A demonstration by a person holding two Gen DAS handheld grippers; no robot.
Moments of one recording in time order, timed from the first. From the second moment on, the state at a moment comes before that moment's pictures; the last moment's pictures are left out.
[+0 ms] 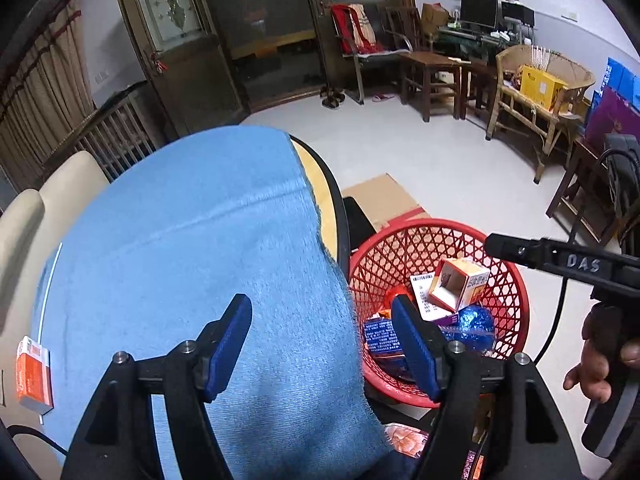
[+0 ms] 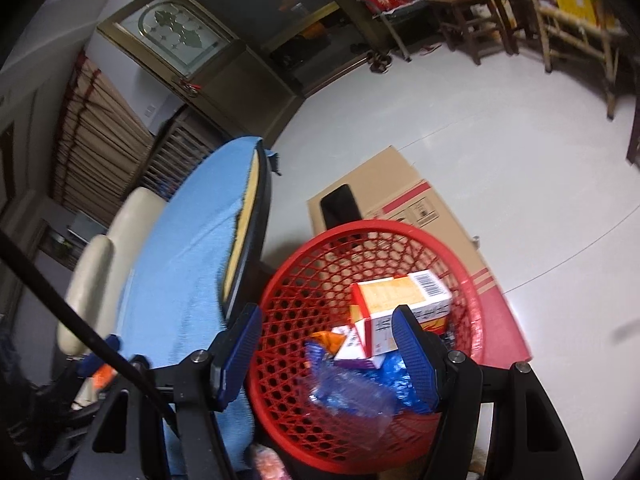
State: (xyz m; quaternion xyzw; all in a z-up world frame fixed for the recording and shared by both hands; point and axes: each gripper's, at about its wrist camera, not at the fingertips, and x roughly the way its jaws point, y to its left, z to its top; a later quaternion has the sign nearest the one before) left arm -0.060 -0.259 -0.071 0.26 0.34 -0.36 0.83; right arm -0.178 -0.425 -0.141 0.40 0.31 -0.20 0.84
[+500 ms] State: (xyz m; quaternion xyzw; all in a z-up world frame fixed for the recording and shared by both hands) left arm -0.035 -0.173 -0.016 0.19 0.29 -0.26 0.90; right arm -0.140 -0.350 -0.066 0.24 0.31 -0.19 0.90
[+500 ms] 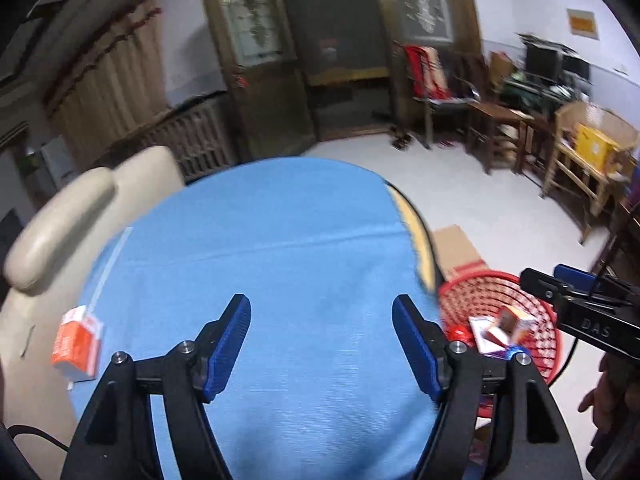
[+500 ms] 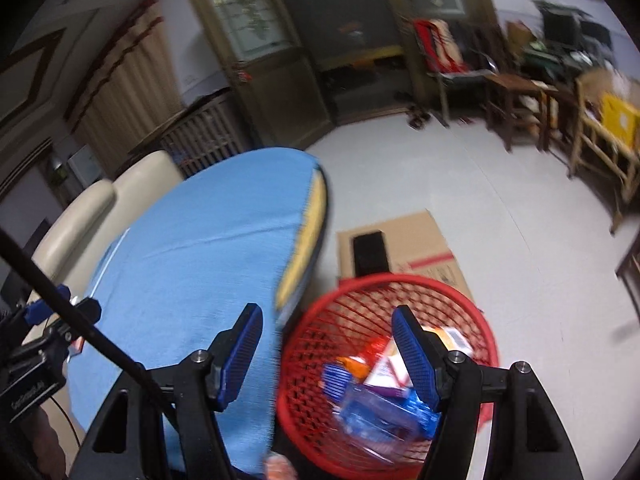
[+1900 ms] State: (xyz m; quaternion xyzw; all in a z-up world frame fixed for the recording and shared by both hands) left arm -0.020 0.053 0.021 0.09 0.27 -0.02 0.96; right arm -0.059 -0.113 0.011 0.08 0.29 -0.04 0.95
